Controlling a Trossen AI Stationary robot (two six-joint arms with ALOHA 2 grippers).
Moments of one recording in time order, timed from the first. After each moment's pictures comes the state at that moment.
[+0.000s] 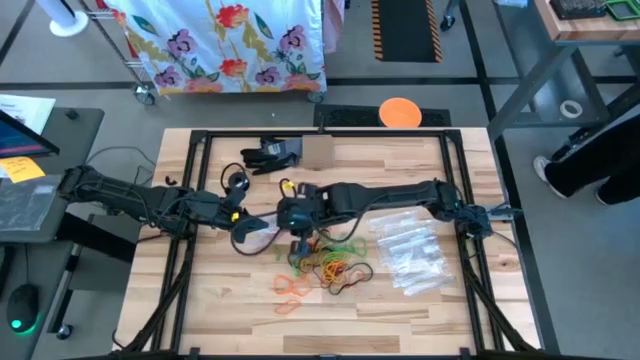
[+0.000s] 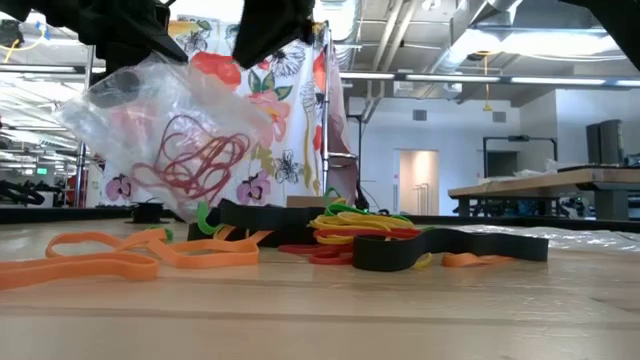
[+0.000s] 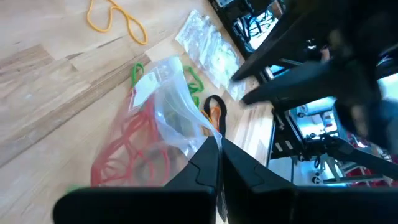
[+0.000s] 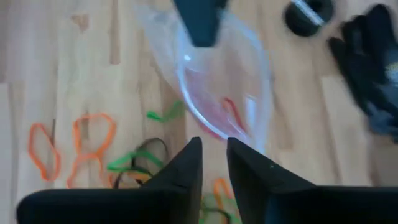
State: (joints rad) left arm -0.19 0.72 0.50 -0.20 -0.16 -1.03; right arm 0.13 2.25 2.35 -1.10 0.20 0.14
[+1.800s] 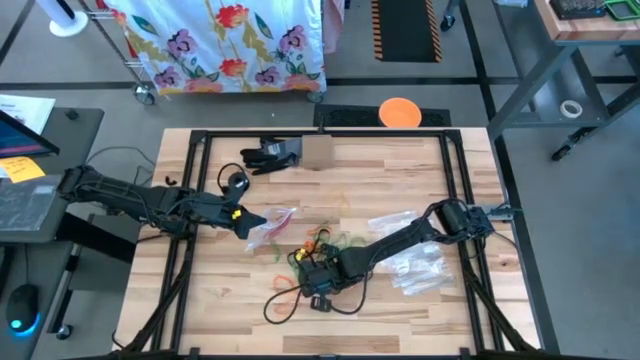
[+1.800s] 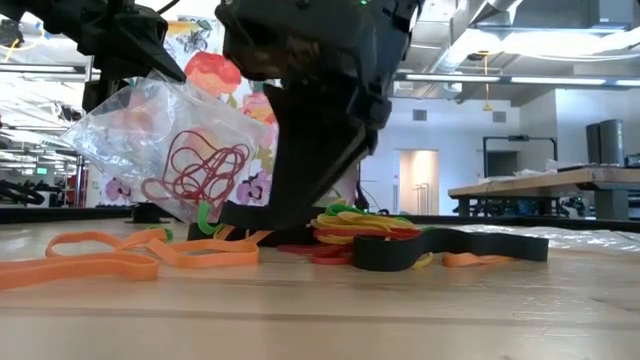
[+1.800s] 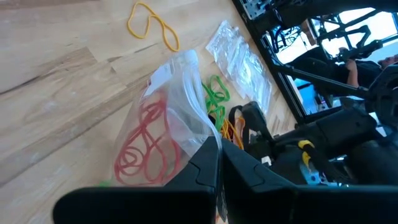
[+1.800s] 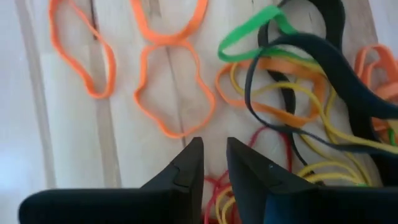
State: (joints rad) left arm -0.19 0.72 0.50 -0.27 -0.25 -1.09; right arm 0.36 2.24 1.73 -0.65 0.16 0.51
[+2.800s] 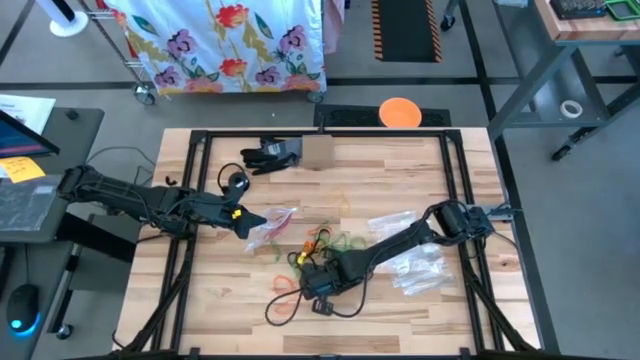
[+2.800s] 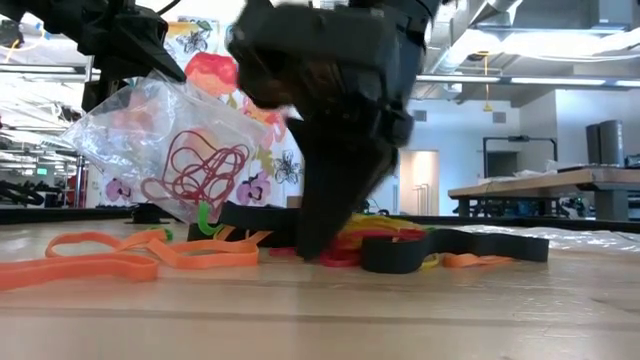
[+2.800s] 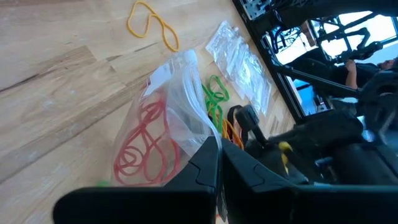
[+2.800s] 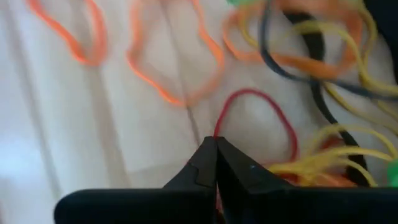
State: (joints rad) left arm -0.19 0.72 0.50 -0.27 -0.25 -1.10; right arm 0.38 2.25 1.74 -0.67 0.11 0.57
